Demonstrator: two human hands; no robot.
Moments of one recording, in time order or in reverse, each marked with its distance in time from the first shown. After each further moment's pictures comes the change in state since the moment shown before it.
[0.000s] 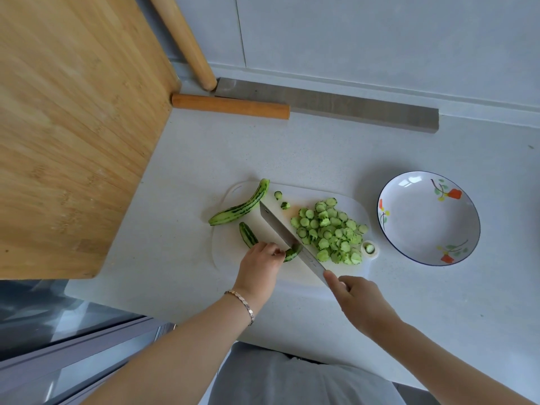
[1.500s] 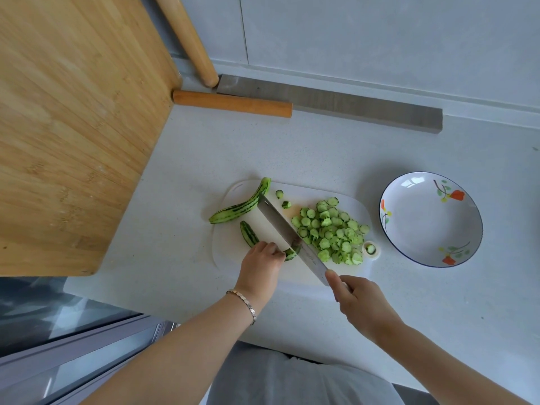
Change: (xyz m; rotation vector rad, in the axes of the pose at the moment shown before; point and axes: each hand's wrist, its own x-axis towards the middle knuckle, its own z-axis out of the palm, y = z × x) left_hand 0.002 0.001 0.003 -0.023 -0.004 -0.040; right_hand 0.000 0.001 0.001 0.096 -0.024 -0.047
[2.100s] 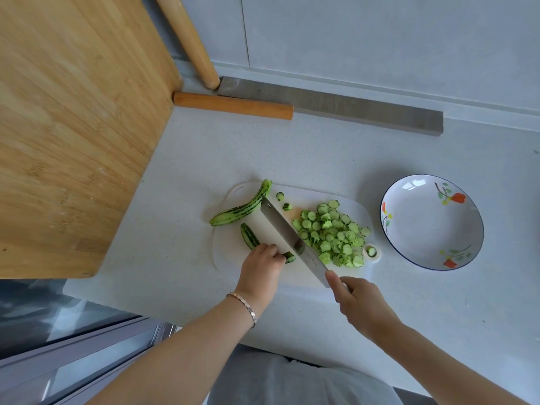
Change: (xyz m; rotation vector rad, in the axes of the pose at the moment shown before) left_hand -0.001 -0.001 -0.001 0.023 -0.019 -0.010; right_hand 0.006 0.000 0.001 0.003 -0.007 0.024
